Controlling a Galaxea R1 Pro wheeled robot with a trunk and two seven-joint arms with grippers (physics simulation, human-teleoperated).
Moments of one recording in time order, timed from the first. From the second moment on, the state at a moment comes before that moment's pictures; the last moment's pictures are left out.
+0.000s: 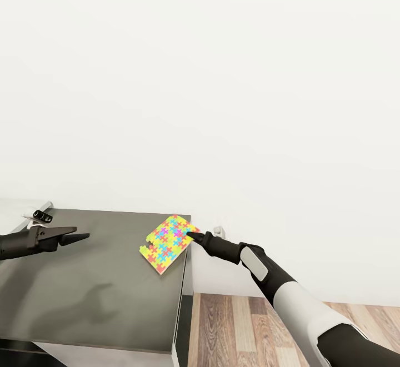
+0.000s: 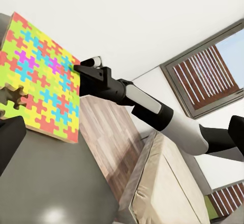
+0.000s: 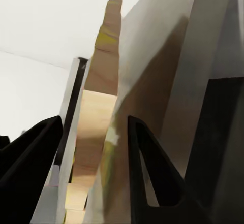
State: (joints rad) left arm -0.59 0.73 -0.02 -1.04 0.59 0.99 -1.57; right arm -0.82 0.08 0.35 -0.49 -0.94 0.53 0.66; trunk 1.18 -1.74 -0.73
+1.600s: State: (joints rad) left arm -0.59 0.73 -0.02 -1.04 0.59 1.03 -1.57; right arm -0.82 0.08 0.34 -0.49 -0.94 0.53 0.67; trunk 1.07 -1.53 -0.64
